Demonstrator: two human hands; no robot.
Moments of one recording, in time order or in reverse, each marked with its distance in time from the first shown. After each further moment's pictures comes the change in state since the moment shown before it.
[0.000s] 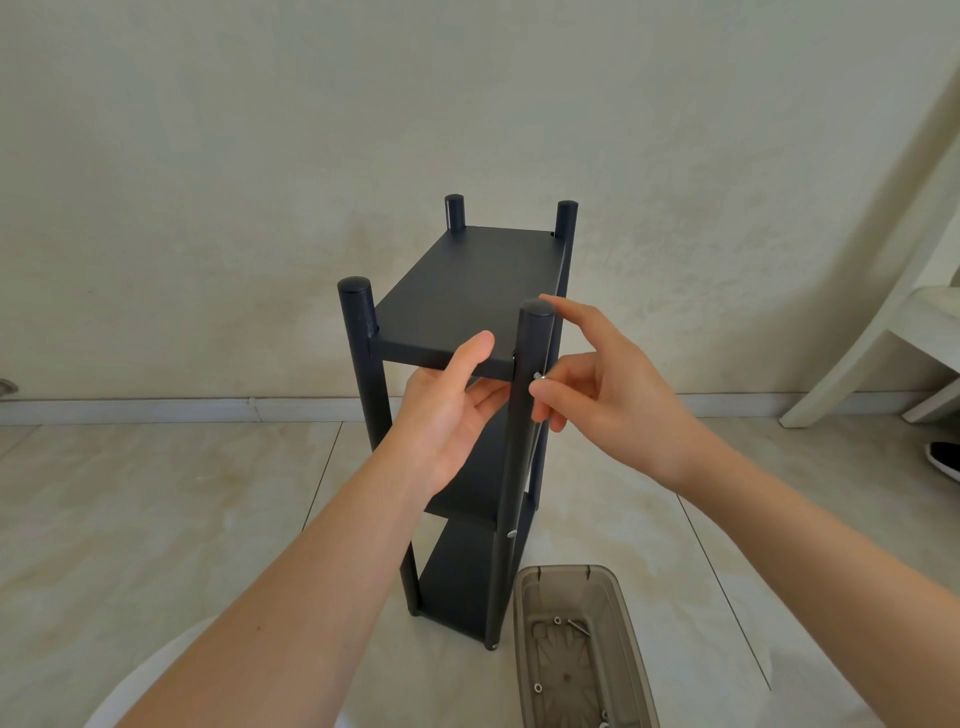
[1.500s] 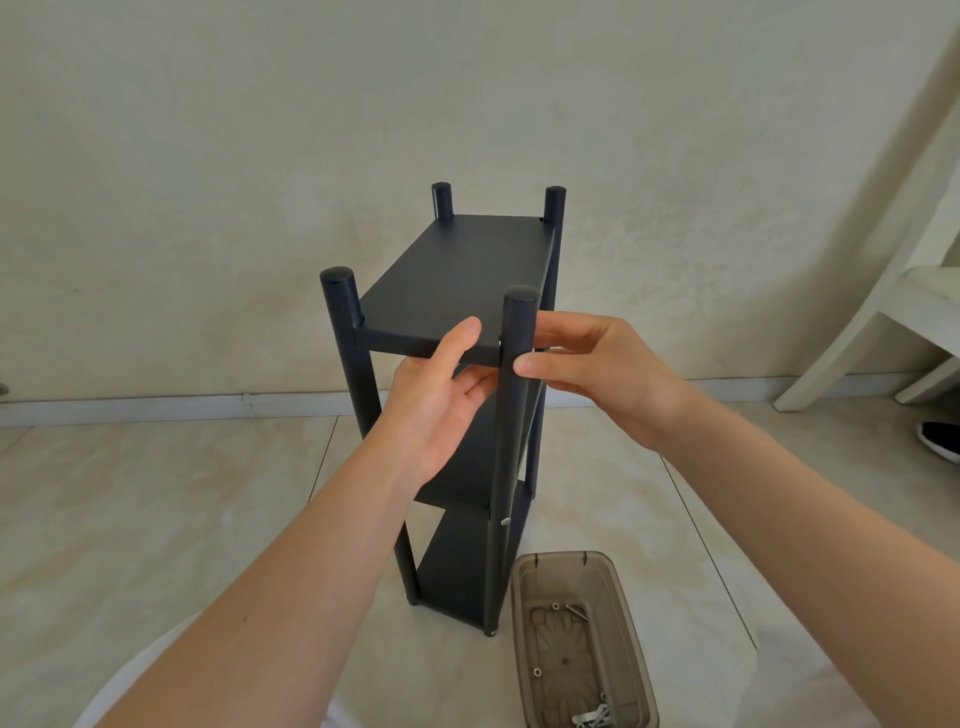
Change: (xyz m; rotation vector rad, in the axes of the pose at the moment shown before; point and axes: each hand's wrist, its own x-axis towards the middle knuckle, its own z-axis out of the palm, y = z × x) left_hand -0.002 0.003 0.002 -0.004 -0.006 -0.022; right_hand 0.021 0.017 -0.006 0.374 -0.031 0.211
